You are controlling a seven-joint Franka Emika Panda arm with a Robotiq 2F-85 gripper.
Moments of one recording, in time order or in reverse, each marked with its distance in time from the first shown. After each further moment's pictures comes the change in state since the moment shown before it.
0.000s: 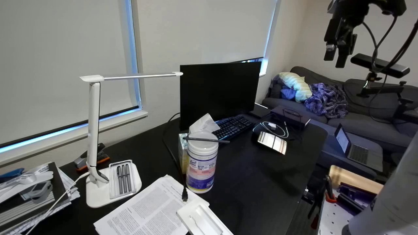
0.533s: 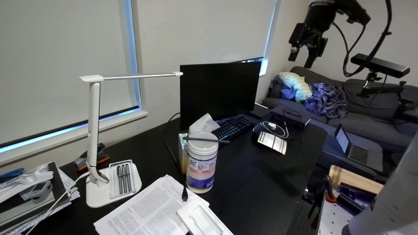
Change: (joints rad) arm -0.008 0.128 0.056 -0.001 0.074 0.283 0.092
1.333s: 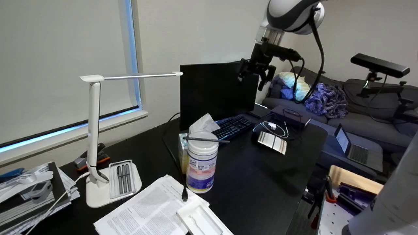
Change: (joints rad) arm 0.008 0.385 0.153 0.000 0.001 0.513 0.271
